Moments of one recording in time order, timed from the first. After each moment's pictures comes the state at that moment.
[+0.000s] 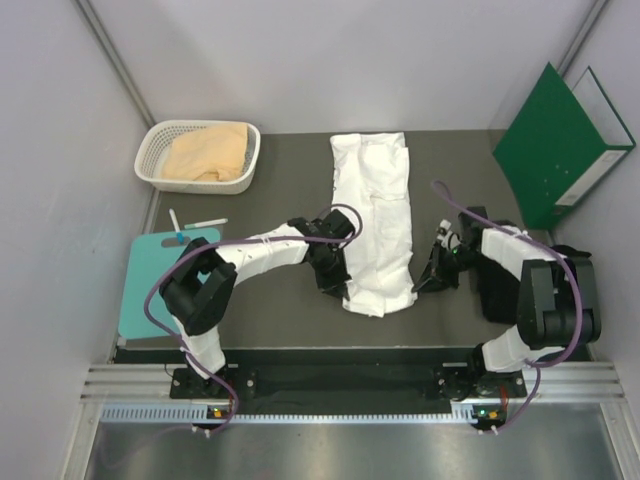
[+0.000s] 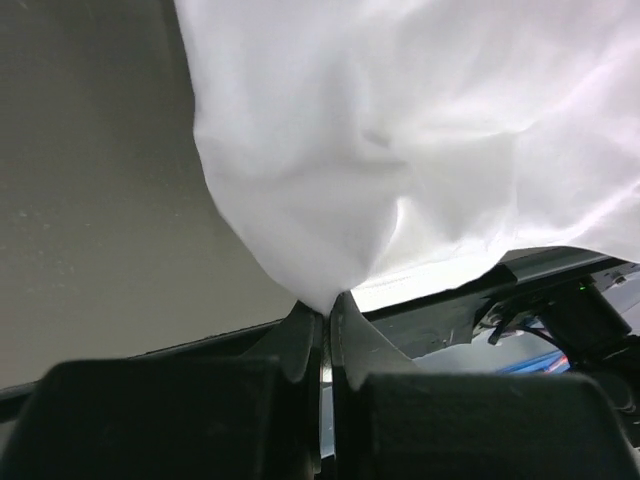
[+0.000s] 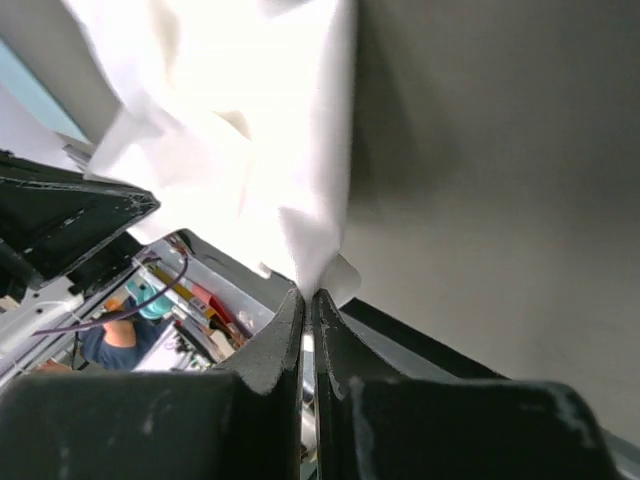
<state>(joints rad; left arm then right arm) -0.81 1.80 1.22 -0.70 0.26 -1.00 0.06 1.52 0.80 -0.79 -0.68 0.37</state>
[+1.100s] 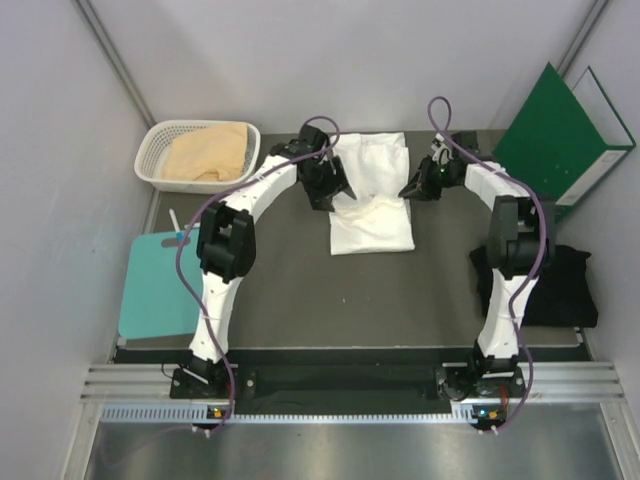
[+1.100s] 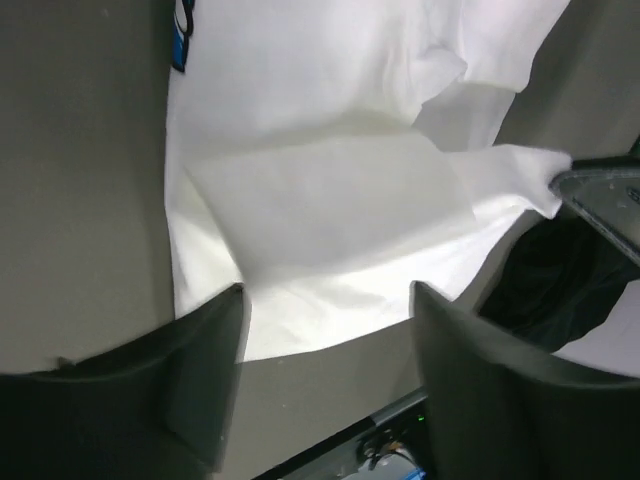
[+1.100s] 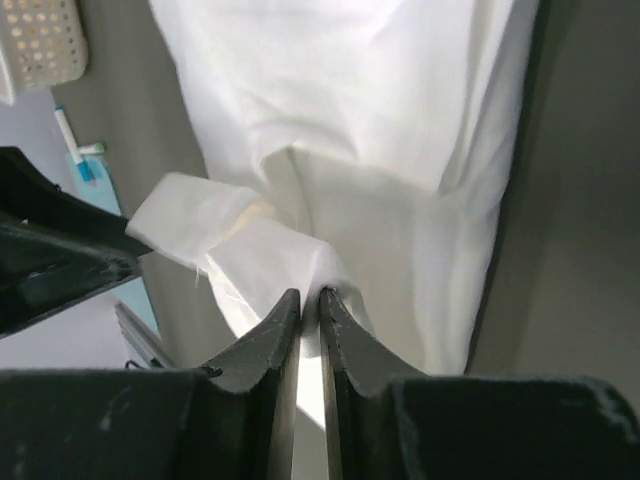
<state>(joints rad) -0.46 2.27 2.06 -0.82 0.33 -0.80 0.04 2.05 1.57 -0.50 -0.70 0.44</state>
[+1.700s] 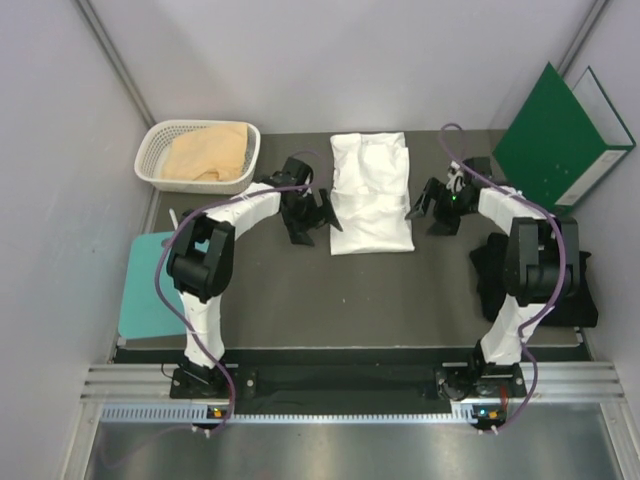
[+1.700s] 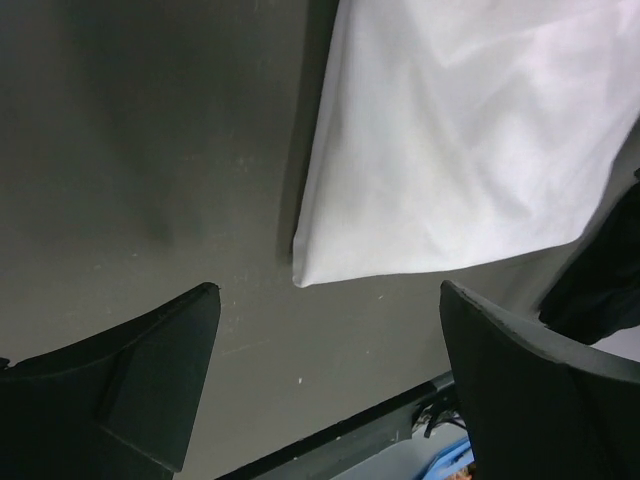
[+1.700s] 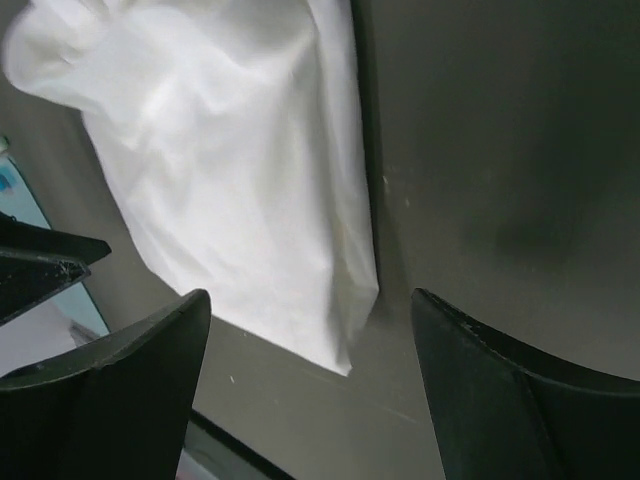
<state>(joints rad) -0.43 2.00 1.55 -0.65 0.33 -0.77 0.01 1.82 1.28 -0.48 -0.51 0.44</state>
